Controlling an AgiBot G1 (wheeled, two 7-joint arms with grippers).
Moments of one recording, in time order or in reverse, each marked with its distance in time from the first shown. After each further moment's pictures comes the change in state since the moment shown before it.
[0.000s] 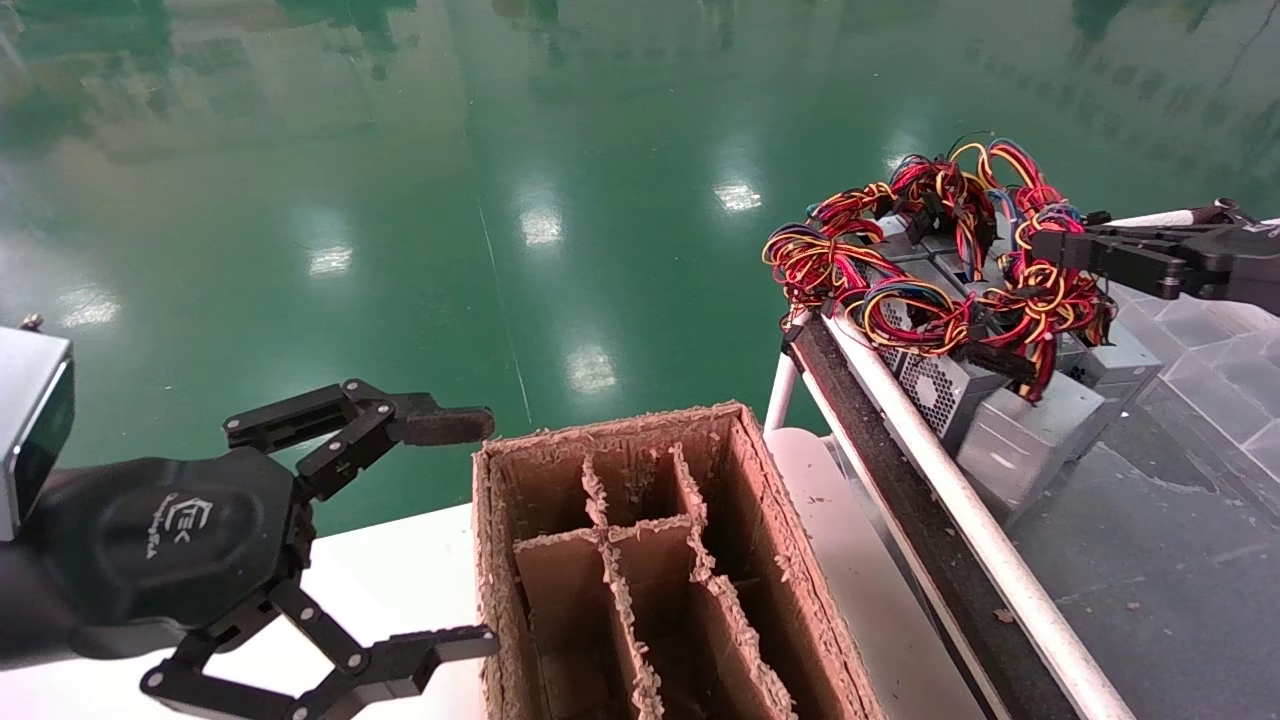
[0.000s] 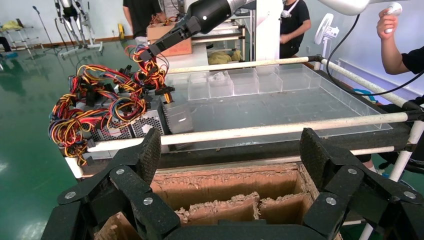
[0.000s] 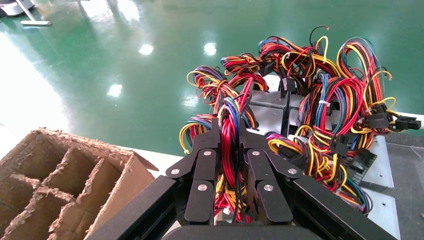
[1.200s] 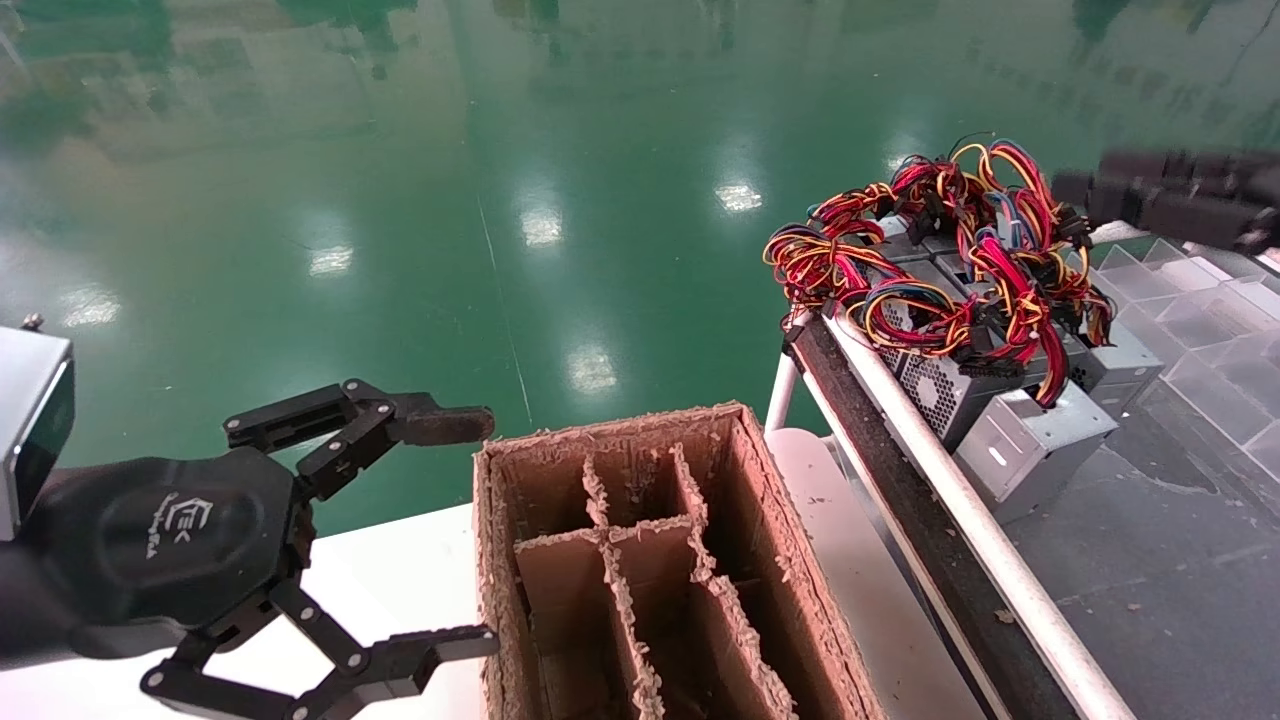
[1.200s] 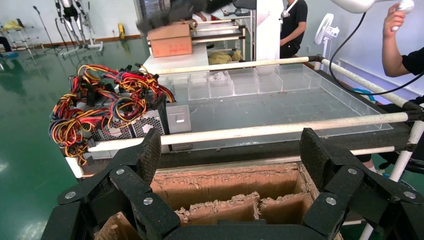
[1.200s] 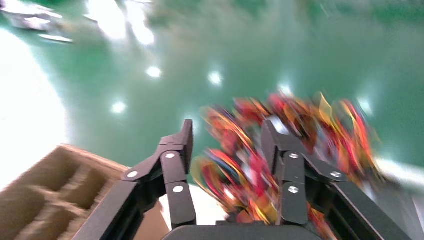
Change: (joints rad) left arm 0.000 -0.001 0.002 0.000 -0.001 -0.001 0.001; right arm -0.045 0.053 0.083 0.055 0.157 -0.061 -0.117
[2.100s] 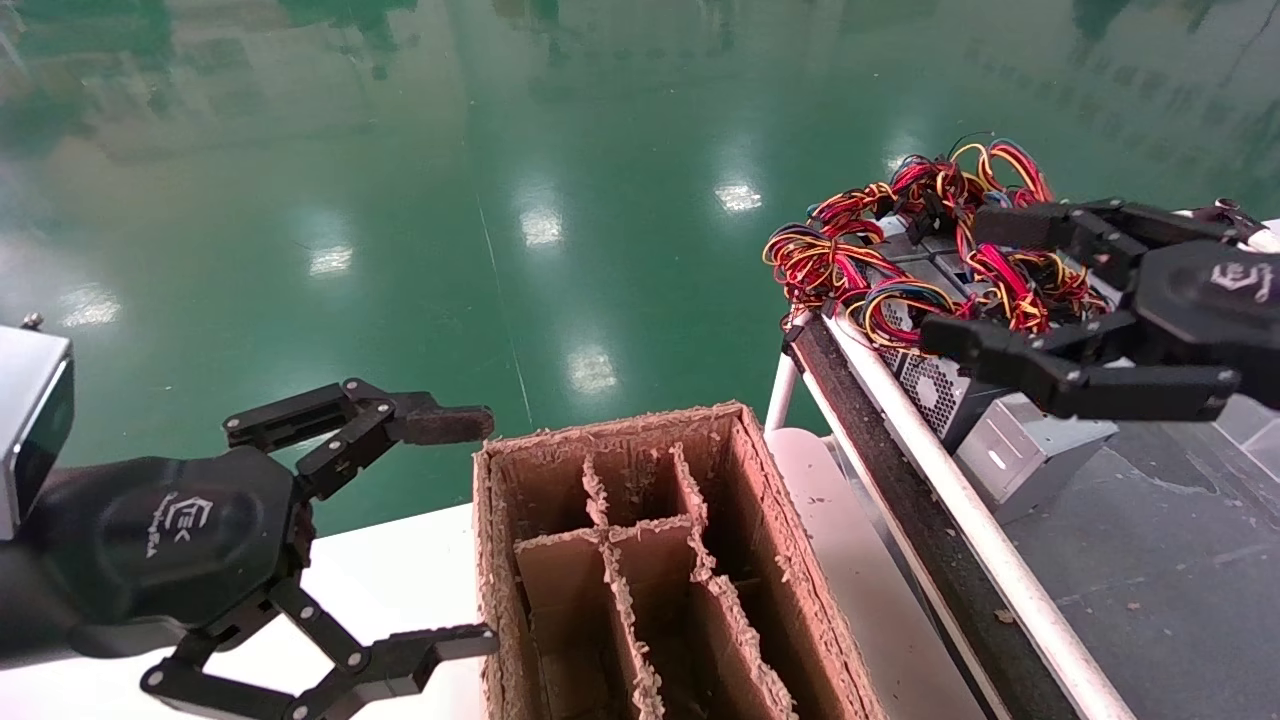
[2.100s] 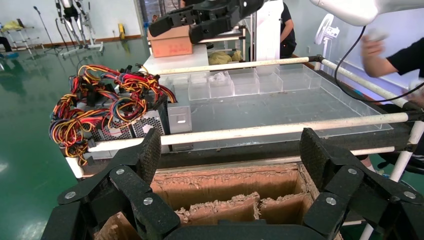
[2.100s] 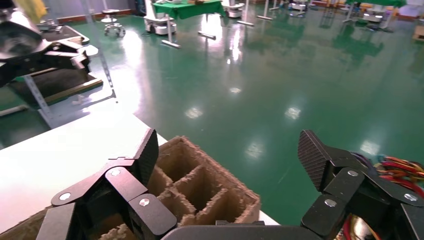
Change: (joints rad) left arm 0.000 0.000 0.001 0.001 -0.001 0.000 0.001; right arm -0.182 -0.034 0.108 0.123 0.215 -0.153 -0.228
